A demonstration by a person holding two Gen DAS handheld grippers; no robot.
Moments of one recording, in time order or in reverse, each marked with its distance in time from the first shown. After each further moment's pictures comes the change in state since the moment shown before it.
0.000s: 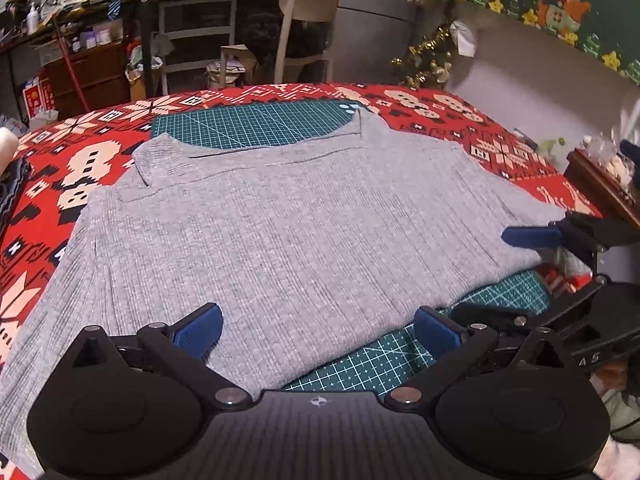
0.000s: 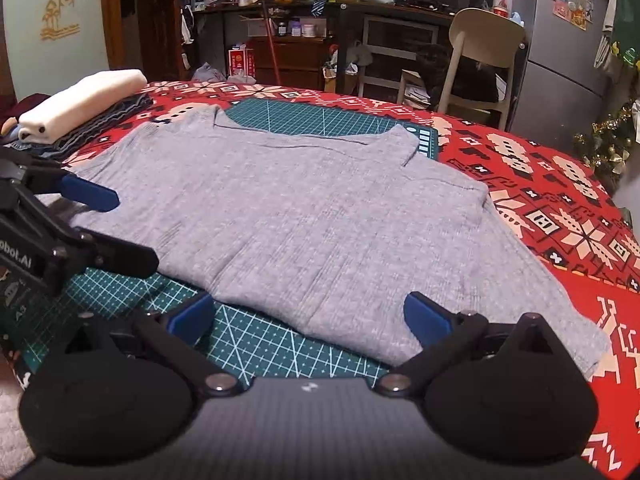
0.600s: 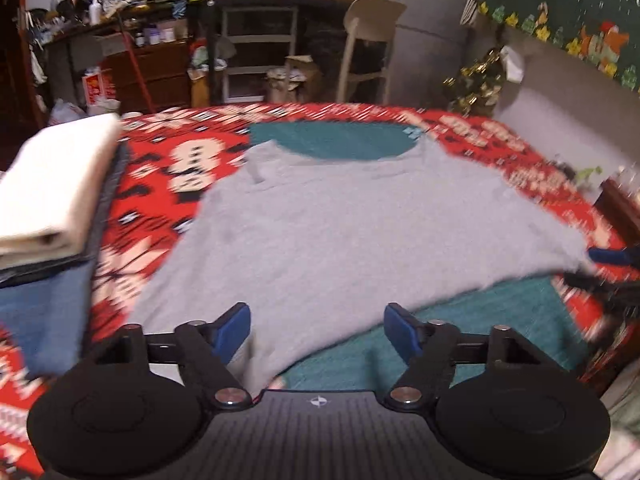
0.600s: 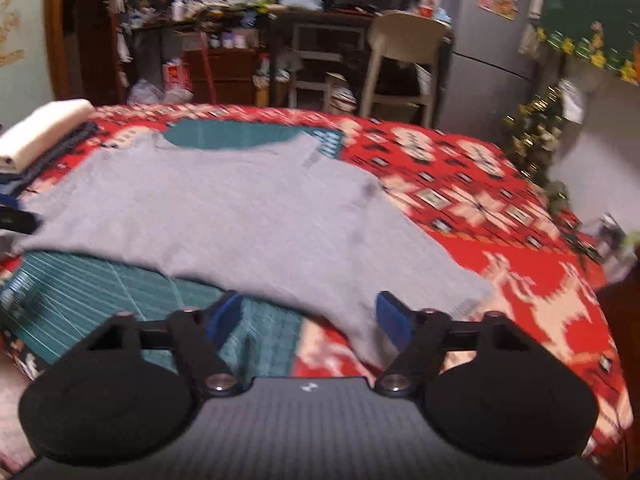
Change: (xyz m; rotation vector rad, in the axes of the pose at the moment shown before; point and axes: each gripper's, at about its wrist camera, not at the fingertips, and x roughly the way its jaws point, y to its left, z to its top) left arm -0.086 0.034 -0.025 -0.057 -0.005 0.173; right arm -0.074 -0.029 -0.020 0.116 -0.001 -0.195
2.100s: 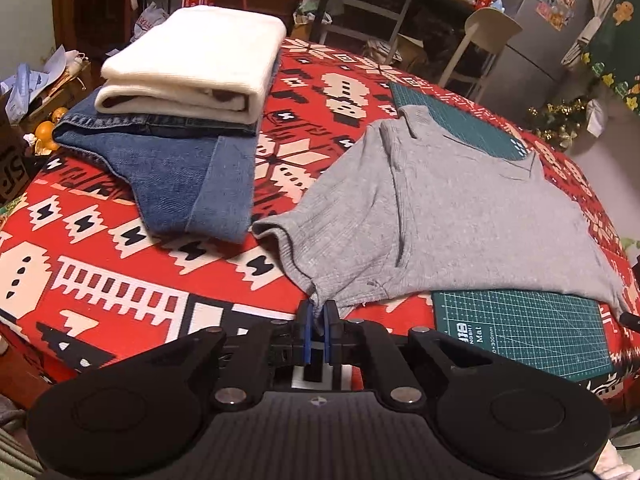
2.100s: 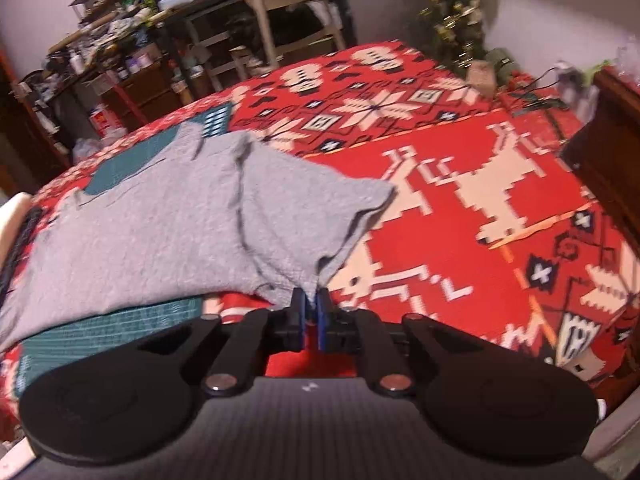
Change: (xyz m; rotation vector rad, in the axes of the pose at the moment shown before) left arm -0.022 0.096 -0.044 -0.343 0.084 0.037; right arm 0.005 -0.098 -0.026 0.443 0.114 0.044
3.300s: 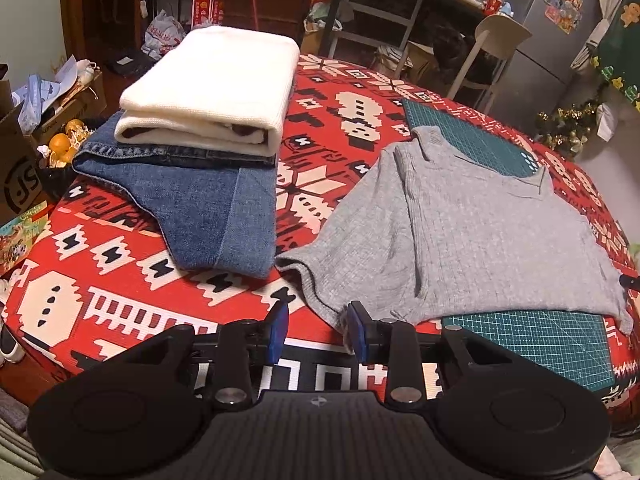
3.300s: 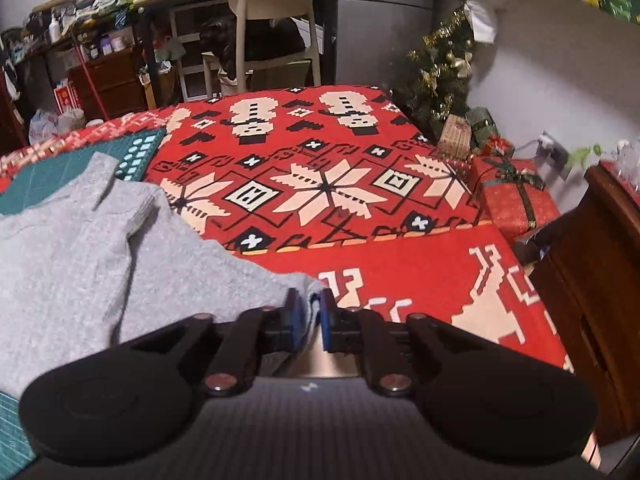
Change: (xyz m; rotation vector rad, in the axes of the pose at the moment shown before) left arm -0.012 0.006 0.020 0.005 -0.017 0.049; right arm 0.069 -0.021 0.079 -0.154 -0.072 -0.206
